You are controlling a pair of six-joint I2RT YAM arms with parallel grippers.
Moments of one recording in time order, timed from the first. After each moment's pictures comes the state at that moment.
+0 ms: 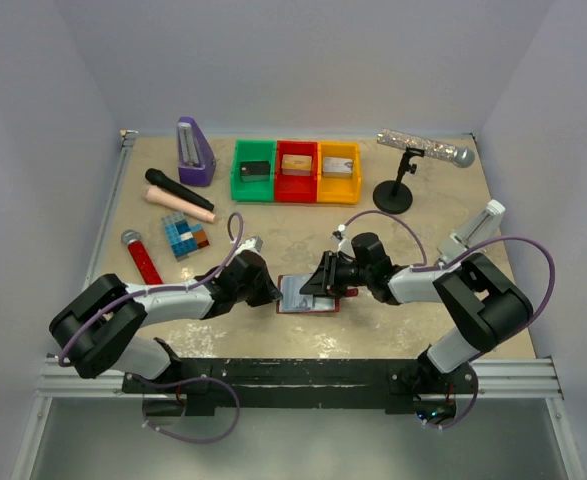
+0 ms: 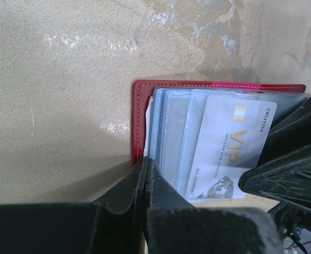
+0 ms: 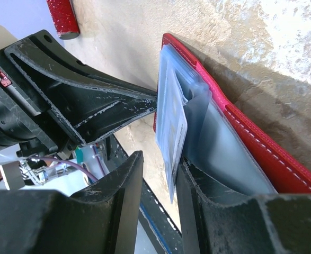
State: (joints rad) left arm -0.79 1.41 0.49 0.11 -0.04 -0.96; right arm 0.59 1.57 0.50 0.44 -0.62 0.94
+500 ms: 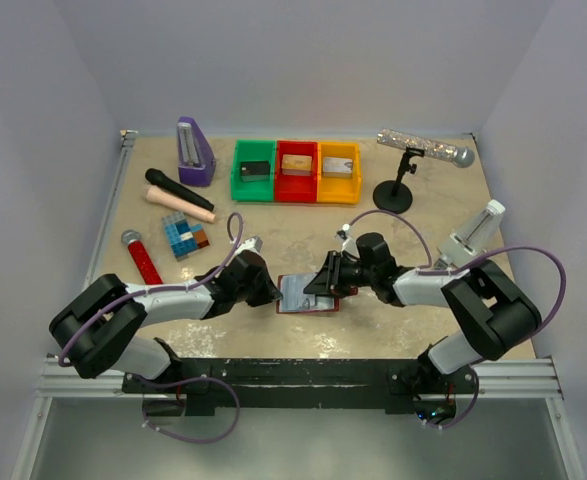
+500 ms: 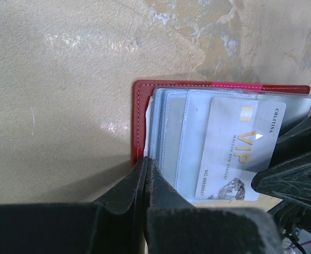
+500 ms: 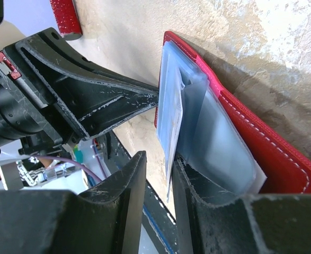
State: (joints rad) left arm -0.79 1.41 0.49 0.11 -0.04 -0.97; right arm 0.57 1.52 0.48 0.41 -0.62 0.93
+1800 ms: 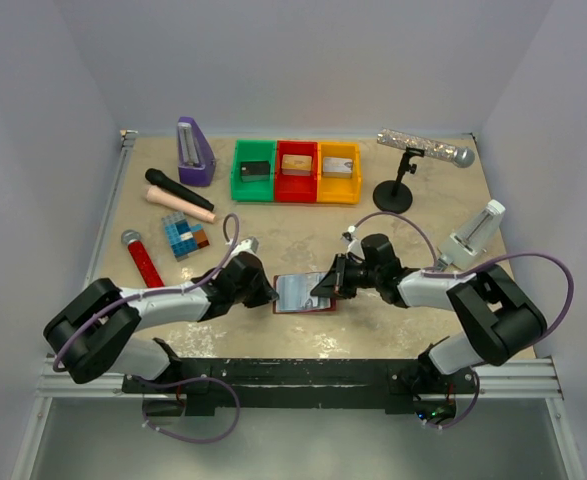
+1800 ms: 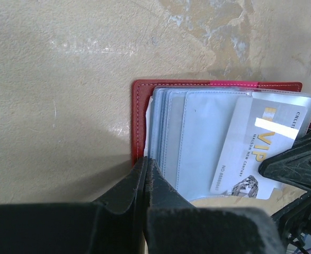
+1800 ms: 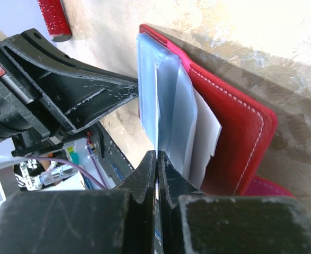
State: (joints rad) left arm -0.79 1.38 0.47 0.08 -0.07 -0.97; right arm 0.54 1.48 0.45 0.36 -0.62 0.90
